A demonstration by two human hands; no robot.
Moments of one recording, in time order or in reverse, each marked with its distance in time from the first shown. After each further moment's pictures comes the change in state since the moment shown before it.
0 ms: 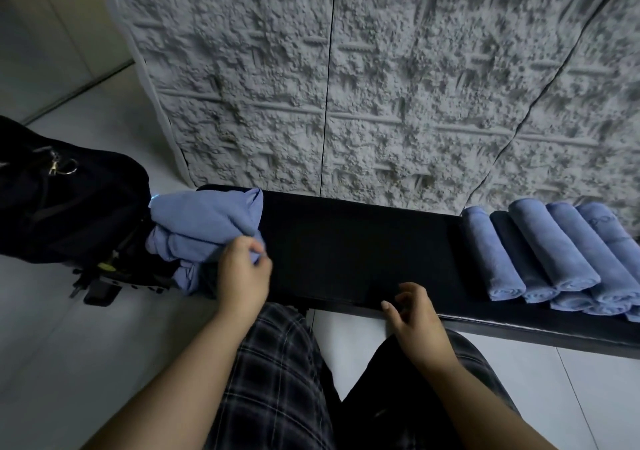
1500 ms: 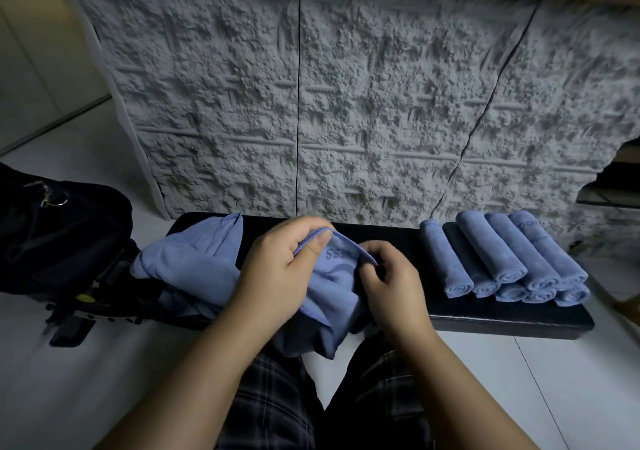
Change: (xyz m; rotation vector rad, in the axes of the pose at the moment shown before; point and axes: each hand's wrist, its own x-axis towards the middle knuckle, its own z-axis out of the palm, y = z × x) left_hand -0.053 0.134 -0.068 -0.405 -0.308 0.496; right_hand -0.044 -0.131 -0.051 0.179 0.206 -0.307
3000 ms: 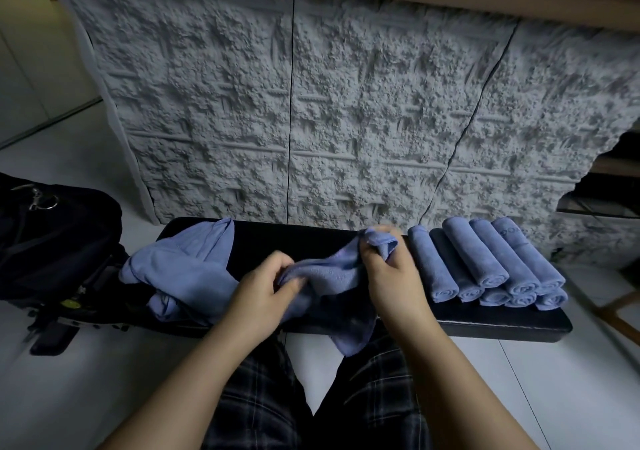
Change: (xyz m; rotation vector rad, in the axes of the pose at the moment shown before) left_hand -0.021 -0.068 0.009 0.103 -0.118 -0.273; right_hand 0.003 -0.035 -0.016 0.296 0.014 0.148
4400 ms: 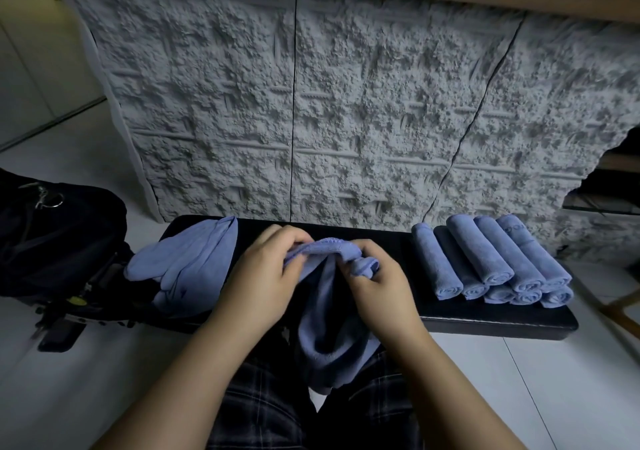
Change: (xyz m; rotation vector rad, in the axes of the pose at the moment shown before) left_hand 0.001 0.044 -0.021 0.209 0.120 0.273; right_hand -0.014 0.008 0.010 -0.120 -0.099 -0.051
